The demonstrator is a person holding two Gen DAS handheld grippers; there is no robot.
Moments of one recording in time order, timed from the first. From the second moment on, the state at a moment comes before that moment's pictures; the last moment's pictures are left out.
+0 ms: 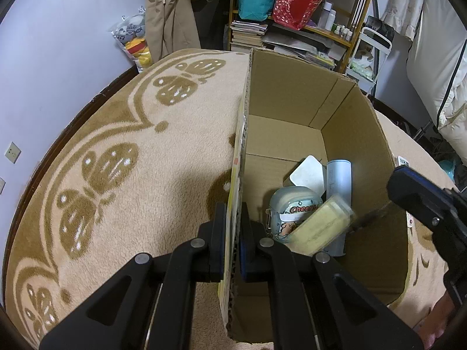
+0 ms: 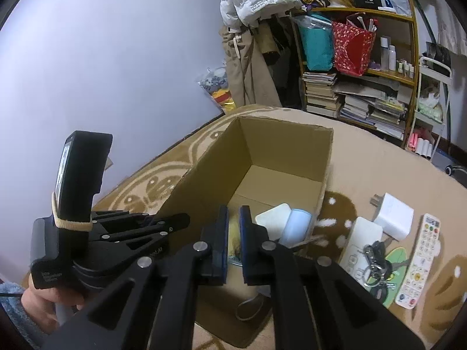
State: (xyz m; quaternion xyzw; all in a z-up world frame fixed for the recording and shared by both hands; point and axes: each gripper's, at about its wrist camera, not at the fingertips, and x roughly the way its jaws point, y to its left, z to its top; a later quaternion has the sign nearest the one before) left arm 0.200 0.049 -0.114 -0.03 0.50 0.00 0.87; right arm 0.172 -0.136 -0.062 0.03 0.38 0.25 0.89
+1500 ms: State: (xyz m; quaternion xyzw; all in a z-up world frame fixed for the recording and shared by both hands) left arm 0.199 0.052 -0.114 -0.03 0.50 0.00 0.87; right arm 0.201 -0.273 -0.139 0.13 0.49 0.07 0.86
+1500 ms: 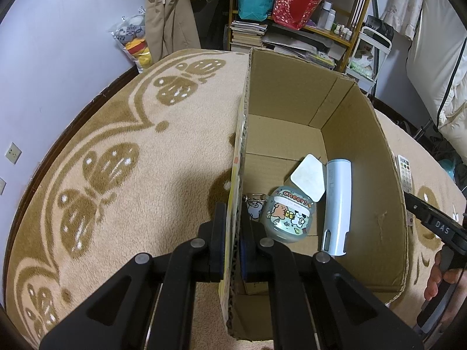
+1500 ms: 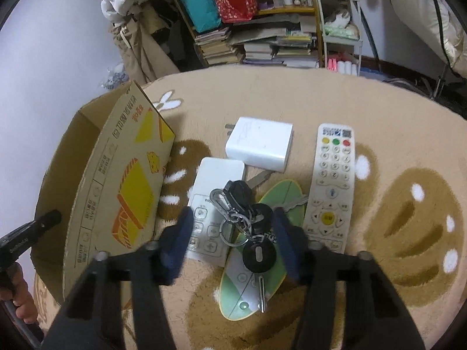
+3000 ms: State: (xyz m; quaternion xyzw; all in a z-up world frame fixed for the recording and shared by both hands) left arm 0.199 0.048 -0.113 -0.02 0.49 0.00 0.87; right arm 0.197 -0.246 -0.060 0.14 0.37 0.13 0.91
